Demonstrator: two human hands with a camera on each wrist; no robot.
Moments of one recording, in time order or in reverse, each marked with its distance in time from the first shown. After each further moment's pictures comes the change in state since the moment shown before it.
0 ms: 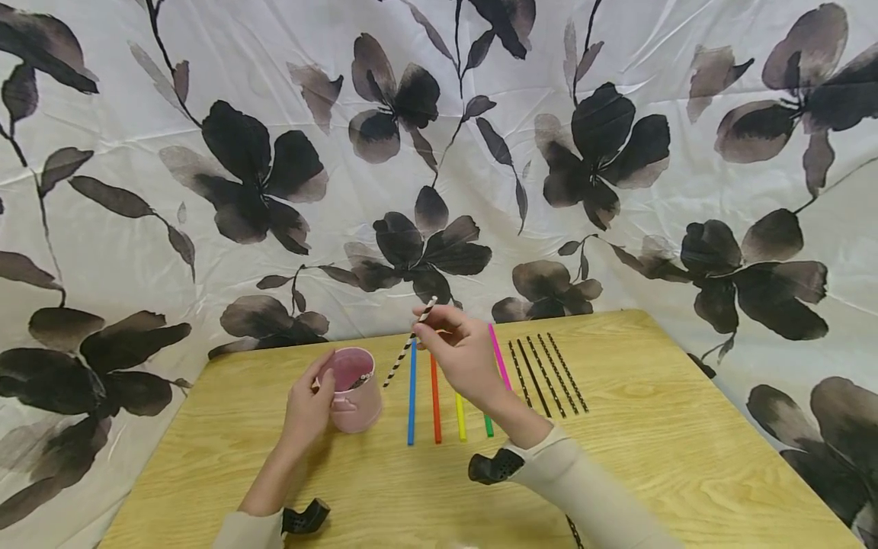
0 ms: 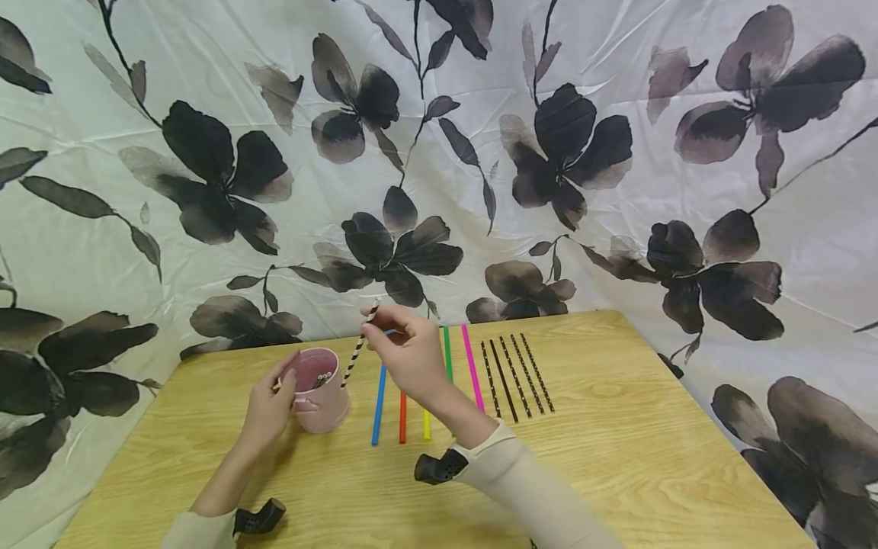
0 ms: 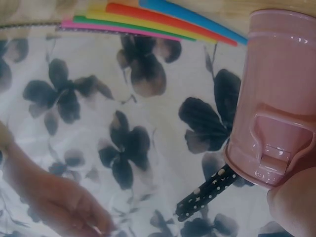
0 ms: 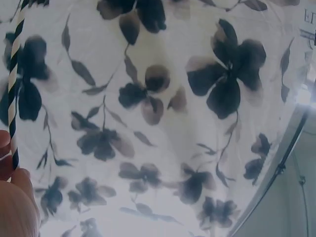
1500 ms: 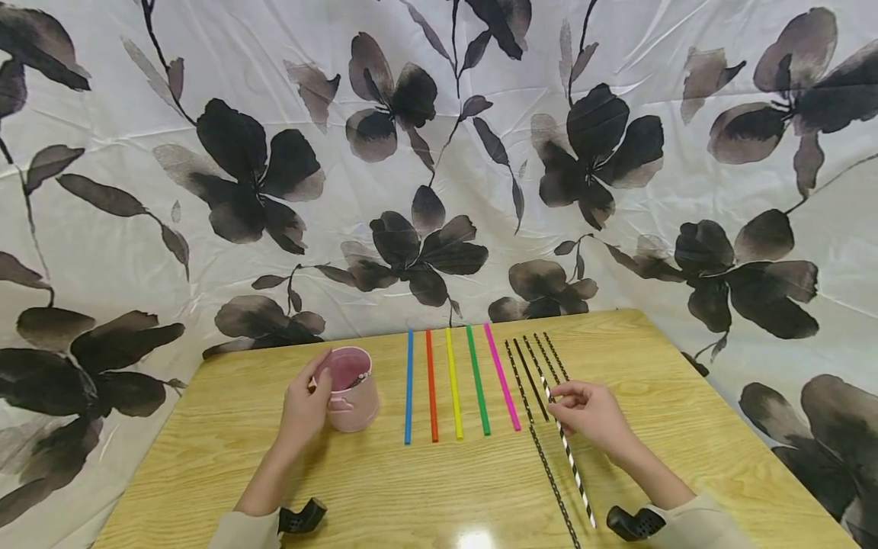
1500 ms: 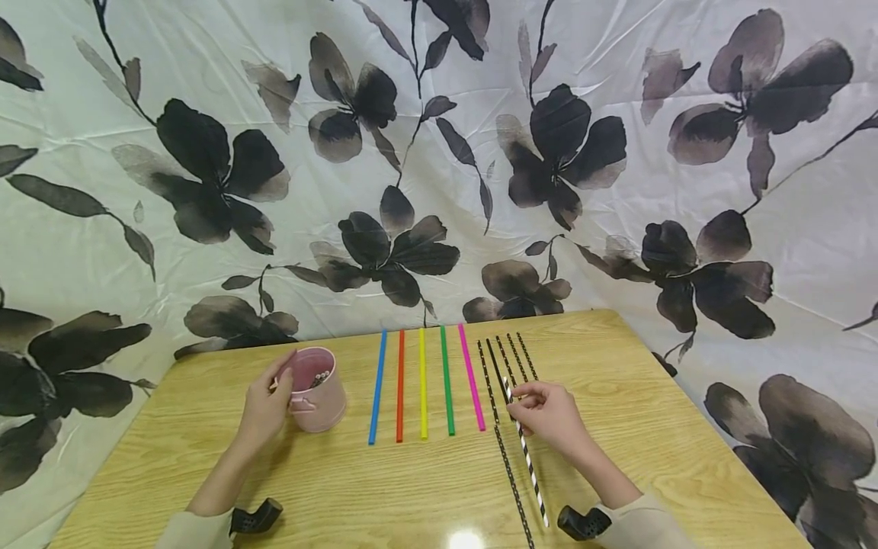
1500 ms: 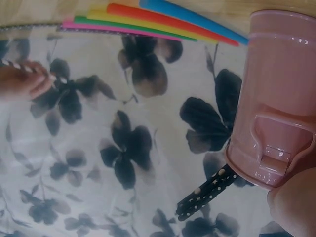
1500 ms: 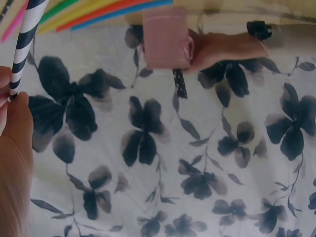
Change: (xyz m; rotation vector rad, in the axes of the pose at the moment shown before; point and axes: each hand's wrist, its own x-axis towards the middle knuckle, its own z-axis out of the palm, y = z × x) left_hand 0.002 0.000 0.000 0.011 0.002 0.039; right_hand -0.122 0.064 -0.178 -0.366 0.006 0.745
